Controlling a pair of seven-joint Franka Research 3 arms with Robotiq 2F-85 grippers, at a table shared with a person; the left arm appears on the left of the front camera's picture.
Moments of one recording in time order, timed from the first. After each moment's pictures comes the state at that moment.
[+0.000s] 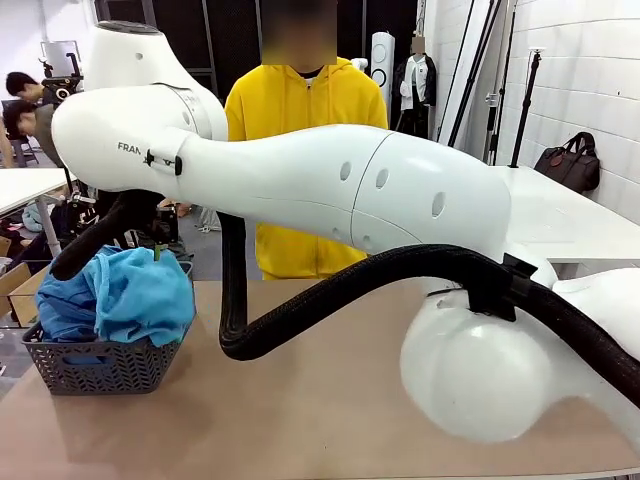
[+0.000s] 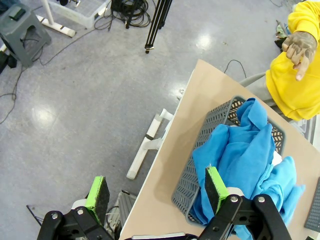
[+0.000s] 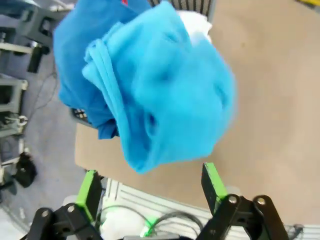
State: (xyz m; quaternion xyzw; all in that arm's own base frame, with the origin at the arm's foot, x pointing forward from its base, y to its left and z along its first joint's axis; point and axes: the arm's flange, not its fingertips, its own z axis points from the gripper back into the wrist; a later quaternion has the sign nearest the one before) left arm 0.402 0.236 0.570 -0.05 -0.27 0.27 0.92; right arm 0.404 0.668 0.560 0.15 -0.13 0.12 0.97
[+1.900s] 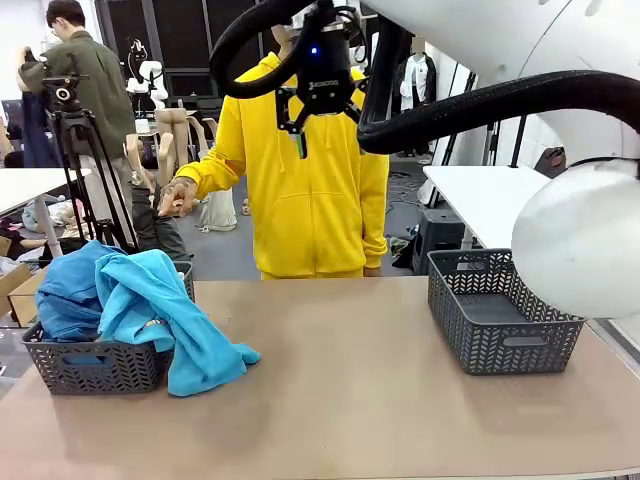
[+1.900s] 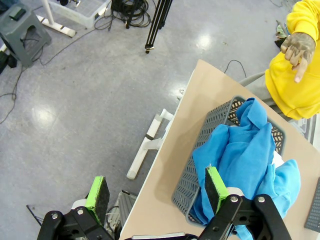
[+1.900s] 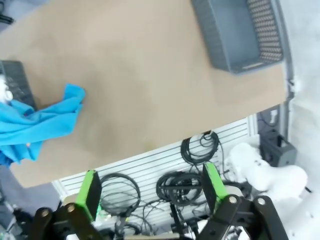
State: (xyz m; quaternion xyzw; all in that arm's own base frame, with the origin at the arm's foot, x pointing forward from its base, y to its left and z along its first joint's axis) left arm 0.402 0.236 0.570 -0.05 -0.27 0.27 0.92; right arm 0.451 0.408 0.719 -0.05 -0.04 -0.12 0.99
